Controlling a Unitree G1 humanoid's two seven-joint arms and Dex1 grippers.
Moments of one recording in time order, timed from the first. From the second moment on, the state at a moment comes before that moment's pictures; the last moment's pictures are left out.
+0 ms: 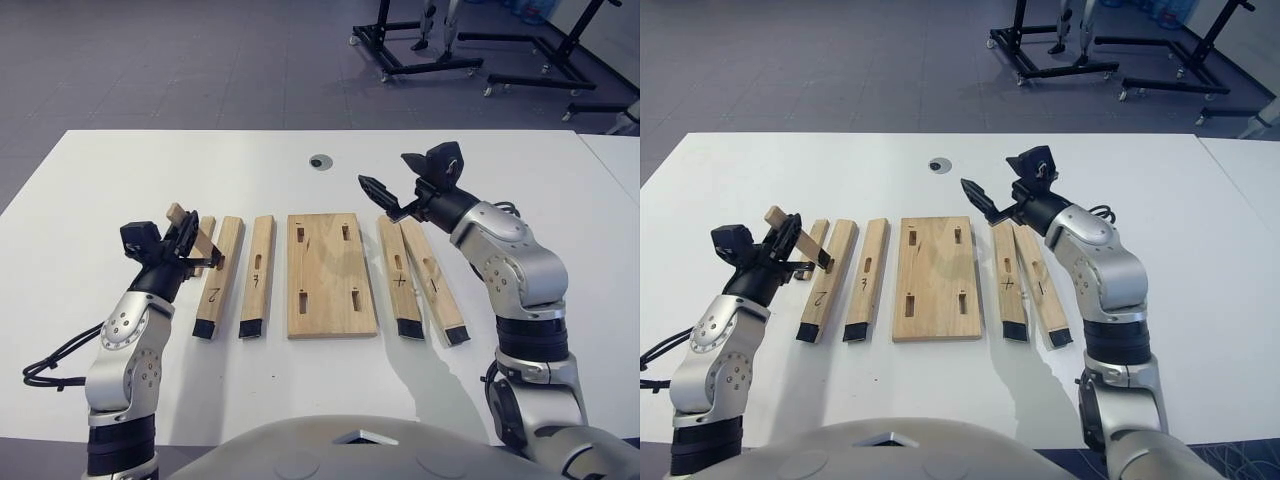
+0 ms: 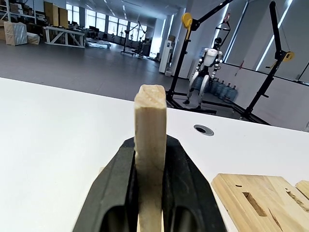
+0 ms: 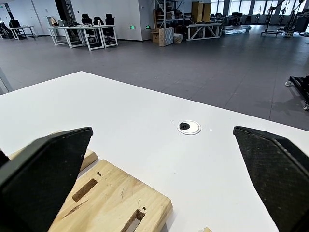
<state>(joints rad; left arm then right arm) 0.18 0.22 0.20 -0.37 -0.47 0.30 -0.19 -0.34 -0.35 -0.04 -0.24 0.41 0.67 0.44</state>
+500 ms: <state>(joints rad) 0.17 0.18 0.19 -0.34 -0.43 0.26 -0.20 -0.34 -0.35 -0.04 -0.22 0.41 0.67 0.44</state>
